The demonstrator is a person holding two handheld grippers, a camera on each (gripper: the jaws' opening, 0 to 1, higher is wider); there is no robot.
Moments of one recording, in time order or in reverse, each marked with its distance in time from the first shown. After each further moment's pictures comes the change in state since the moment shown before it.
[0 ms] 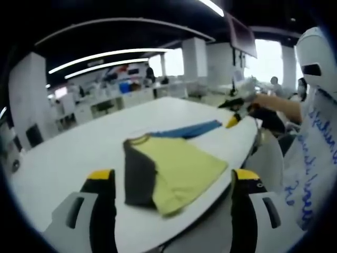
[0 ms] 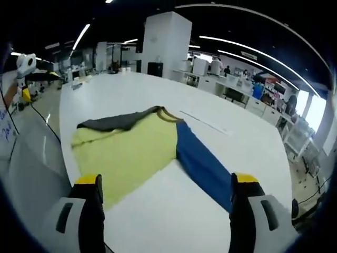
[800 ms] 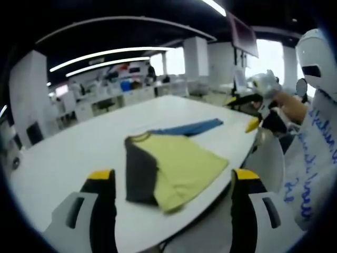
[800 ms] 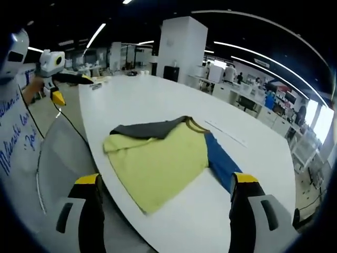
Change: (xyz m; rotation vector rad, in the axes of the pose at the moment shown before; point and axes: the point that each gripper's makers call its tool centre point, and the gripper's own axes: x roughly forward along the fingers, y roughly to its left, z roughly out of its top) left arm -0.004 0.003 -0.008 -0.009 0.012 0.004; right arm -0.033 0.080 0.027 -0.045 -0.027 0.087
